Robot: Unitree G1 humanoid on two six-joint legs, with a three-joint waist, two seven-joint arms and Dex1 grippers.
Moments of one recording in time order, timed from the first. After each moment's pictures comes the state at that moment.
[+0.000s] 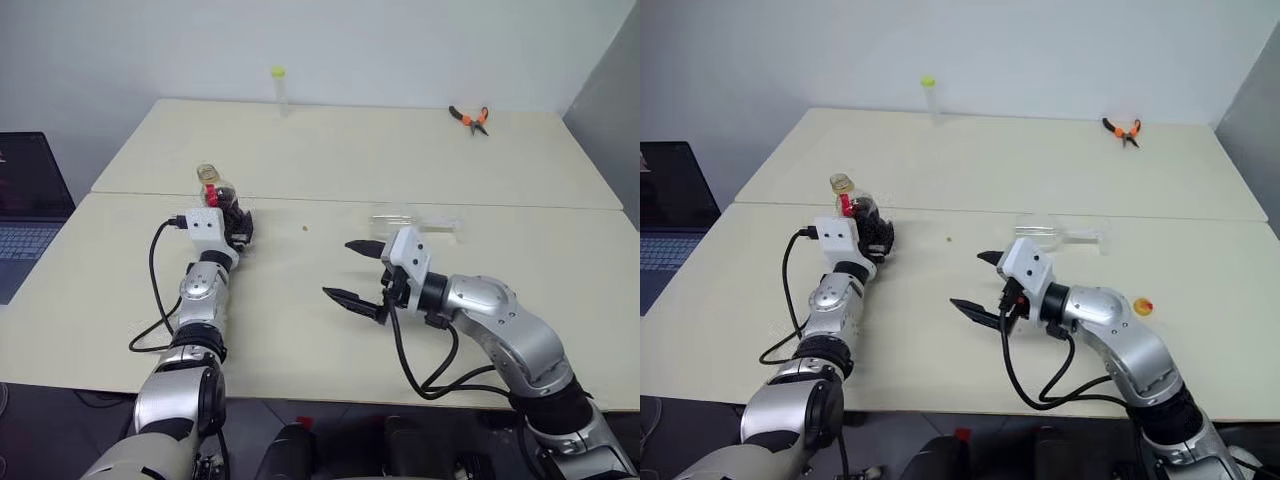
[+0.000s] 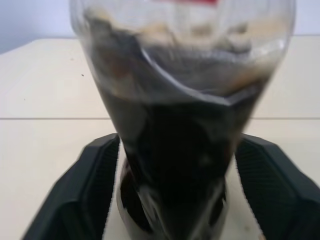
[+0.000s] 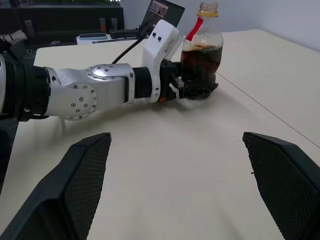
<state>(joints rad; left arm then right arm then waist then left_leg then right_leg) -0.68 0.31 0.25 1.03 -0.14 -0.40 -0.26 -0.37 -0.43 0.29 -0.48 0.36 0.57 0.63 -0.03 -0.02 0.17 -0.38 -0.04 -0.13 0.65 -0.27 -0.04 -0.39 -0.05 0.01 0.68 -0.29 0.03</state>
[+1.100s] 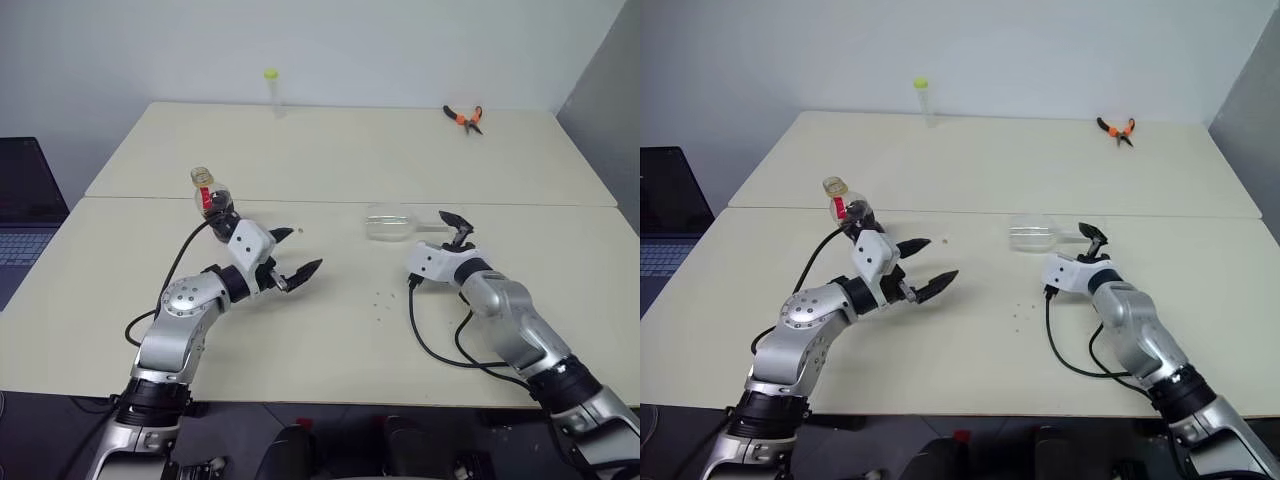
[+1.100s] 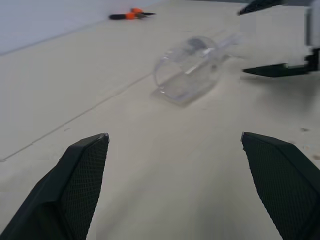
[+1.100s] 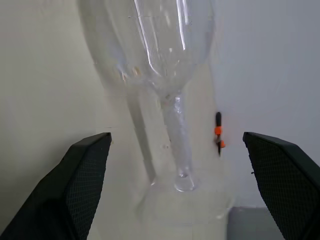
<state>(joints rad) -0.33 0.50 -0.04 -0.07 -0.29 0.26 -0.80 -0.46 -0.59 0.46 0.09 -0.69 0.25 0.14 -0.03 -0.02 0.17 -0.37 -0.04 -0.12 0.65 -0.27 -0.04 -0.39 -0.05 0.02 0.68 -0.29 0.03</state>
